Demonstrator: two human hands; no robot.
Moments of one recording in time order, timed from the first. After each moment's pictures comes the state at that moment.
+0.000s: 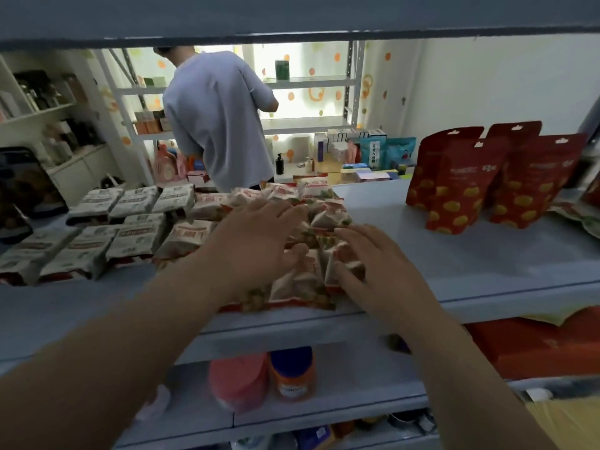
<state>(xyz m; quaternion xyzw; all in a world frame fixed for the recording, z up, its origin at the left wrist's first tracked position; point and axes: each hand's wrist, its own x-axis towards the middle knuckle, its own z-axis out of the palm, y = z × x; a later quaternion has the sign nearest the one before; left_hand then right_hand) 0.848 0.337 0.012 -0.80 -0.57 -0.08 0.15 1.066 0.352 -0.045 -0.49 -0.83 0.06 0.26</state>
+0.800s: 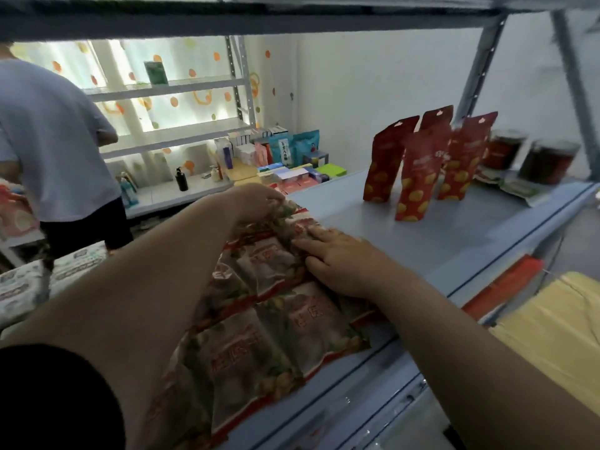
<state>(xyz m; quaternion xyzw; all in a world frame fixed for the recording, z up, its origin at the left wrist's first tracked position) 0.838 0.608 -0.004 -0.87 -0.49 0.03 -0.03 1.002 0.438 -0.038 -0.63 -0.77 0.09 0.02</state>
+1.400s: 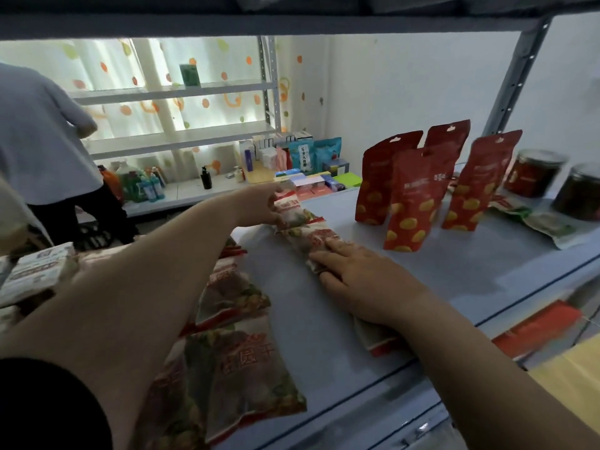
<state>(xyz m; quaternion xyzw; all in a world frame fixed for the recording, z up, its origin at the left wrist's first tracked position) 0.890 0.634 -0.014 -0.84 -0.51 -0.09 -0.14 1.093 0.451 -0.039 -0.60 -0.80 0.07 0.06</state>
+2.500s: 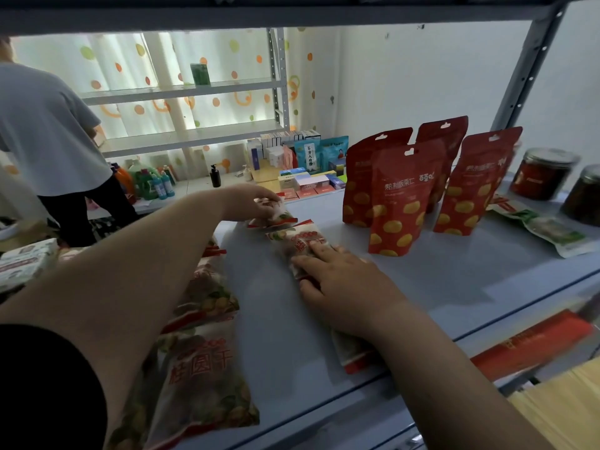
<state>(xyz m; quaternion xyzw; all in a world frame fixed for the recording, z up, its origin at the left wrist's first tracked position) 0.905 0.655 -0.016 -0.81 -0.57 0.00 -0.13 1.108 0.453 -0.045 -0.58 -0.81 0.08 0.08</state>
